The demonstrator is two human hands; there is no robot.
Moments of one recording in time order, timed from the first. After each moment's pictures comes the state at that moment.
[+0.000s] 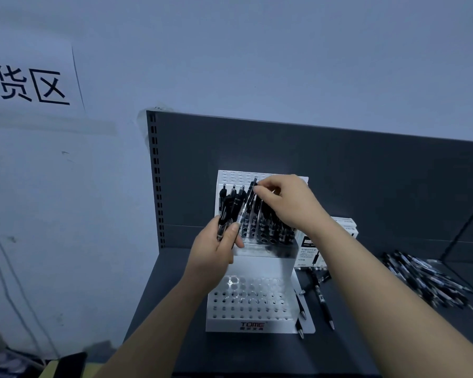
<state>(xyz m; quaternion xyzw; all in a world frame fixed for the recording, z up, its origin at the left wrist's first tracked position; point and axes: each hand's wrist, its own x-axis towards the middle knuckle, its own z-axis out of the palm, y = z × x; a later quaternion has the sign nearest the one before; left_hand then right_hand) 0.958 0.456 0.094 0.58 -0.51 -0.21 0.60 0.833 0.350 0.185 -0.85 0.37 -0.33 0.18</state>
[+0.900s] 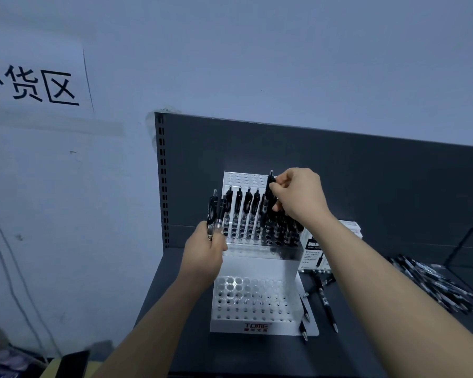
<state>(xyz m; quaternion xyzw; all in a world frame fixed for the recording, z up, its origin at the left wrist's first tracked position) 0.979 0.456 0.086 0.69 -0.43 -0.19 0.55 0.843 0.345 0.191 -0.78 0.46 -0.37 0.19</state>
